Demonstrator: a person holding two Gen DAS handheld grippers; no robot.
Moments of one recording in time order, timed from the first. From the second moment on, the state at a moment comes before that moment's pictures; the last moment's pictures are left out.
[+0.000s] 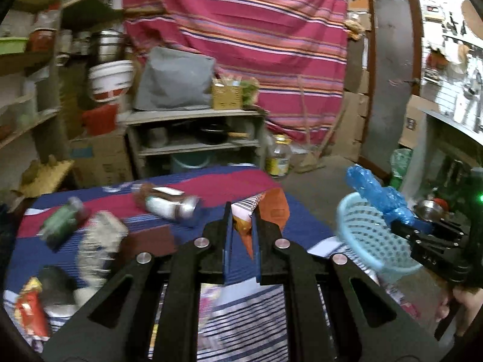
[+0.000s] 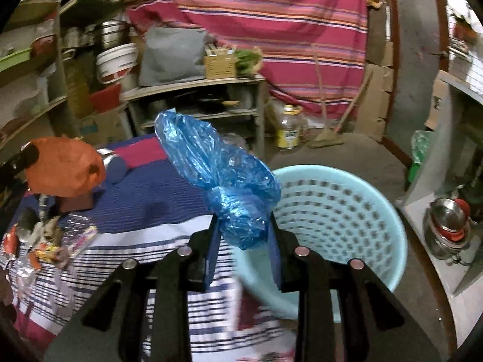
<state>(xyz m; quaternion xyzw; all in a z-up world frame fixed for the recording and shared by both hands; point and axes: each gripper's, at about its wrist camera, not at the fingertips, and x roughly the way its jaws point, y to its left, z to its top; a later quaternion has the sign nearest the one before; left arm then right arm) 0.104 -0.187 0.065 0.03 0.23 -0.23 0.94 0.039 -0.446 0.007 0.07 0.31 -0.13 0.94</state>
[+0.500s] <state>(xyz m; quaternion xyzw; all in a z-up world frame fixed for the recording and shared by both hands) 0.100 -0.344 0.025 0.08 0.27 -0.34 0.90 0.018 -0.536 -0.016 0.10 0.32 -0.19 0.92</state>
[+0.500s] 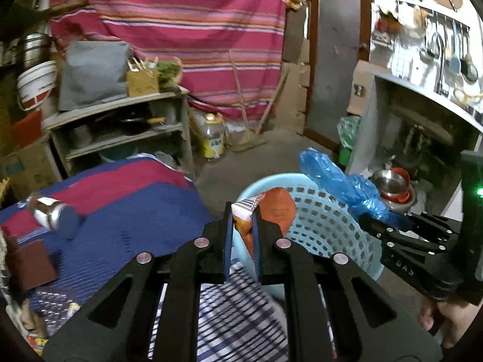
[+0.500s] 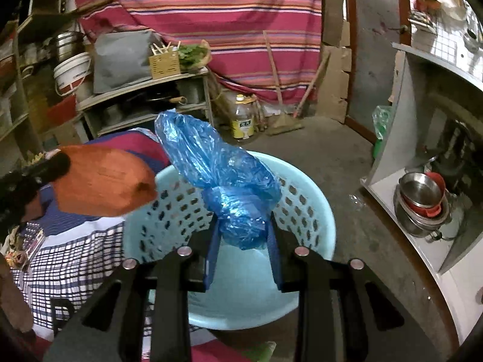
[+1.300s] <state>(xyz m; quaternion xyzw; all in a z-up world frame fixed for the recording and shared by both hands) 0.121 -0.337 0.023 0.08 0.26 -0.27 0.92 0.038 -0.540 -0.049 0.13 0.35 -0.19 0.91</state>
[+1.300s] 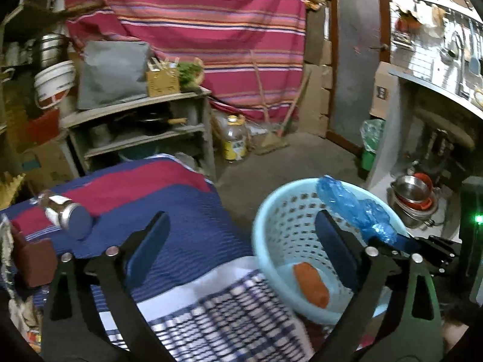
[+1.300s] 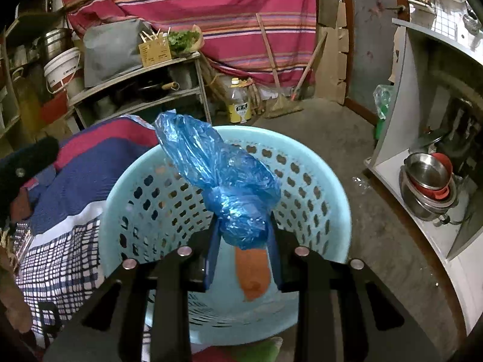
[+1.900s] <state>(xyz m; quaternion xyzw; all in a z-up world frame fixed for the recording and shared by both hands) 0.120 -0.202 0.052 0.08 0.23 -0.15 0.96 0.060 -0.498 -0.039 0.10 0.33 -0.21 0.91</state>
